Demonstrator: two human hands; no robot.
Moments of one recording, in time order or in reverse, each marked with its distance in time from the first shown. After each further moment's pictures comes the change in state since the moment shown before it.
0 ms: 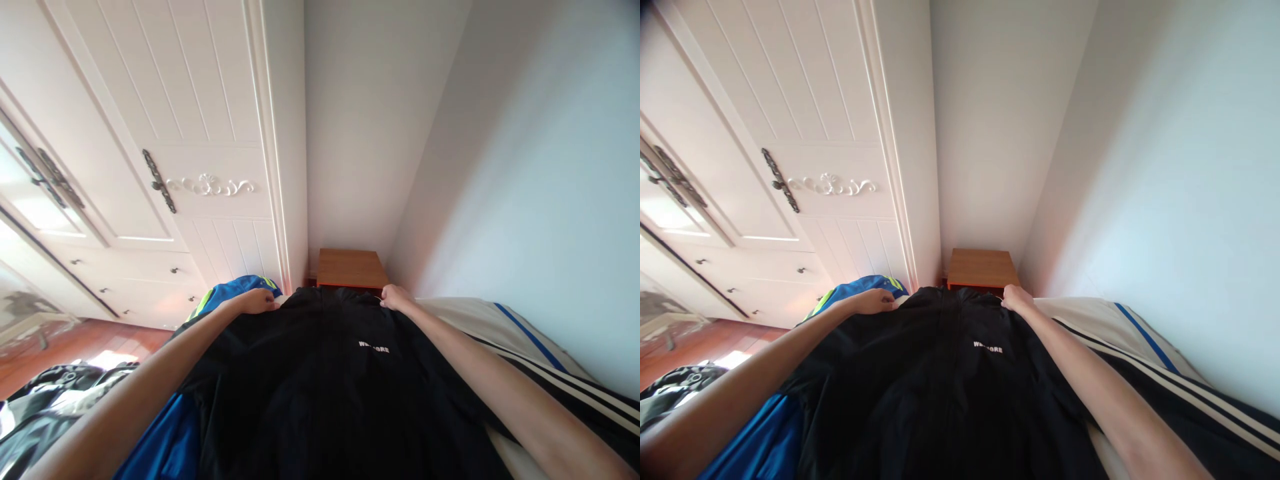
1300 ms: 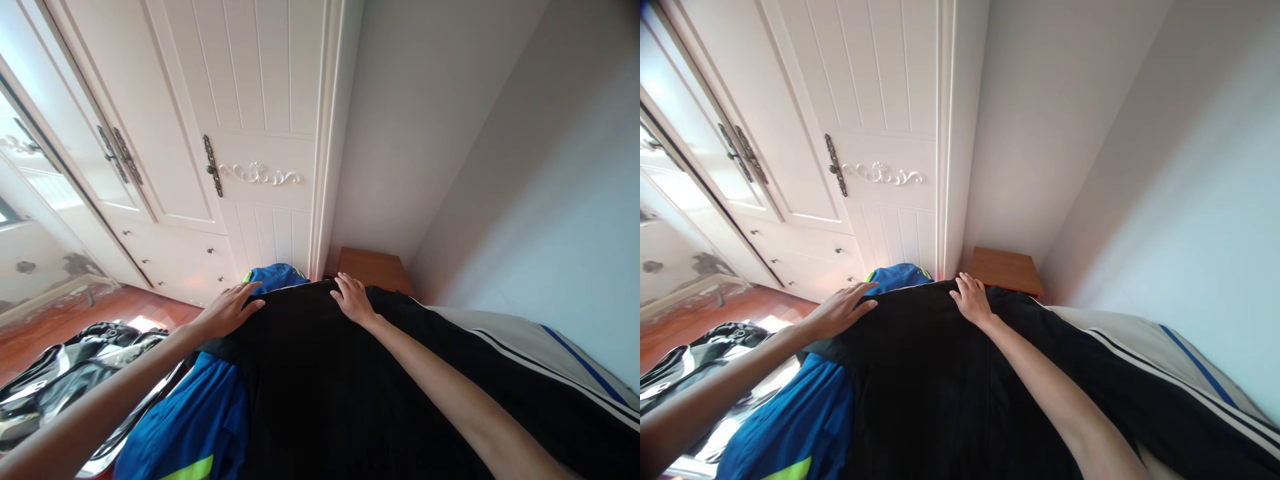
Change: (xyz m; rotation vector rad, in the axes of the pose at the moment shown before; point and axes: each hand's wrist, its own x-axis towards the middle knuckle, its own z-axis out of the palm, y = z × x) left_hand -0.142 -0.090 0.000 0.009 0.316 -0.009; right_hand -0.028 -0.156 0.127 -0.113 0.180 -0.683
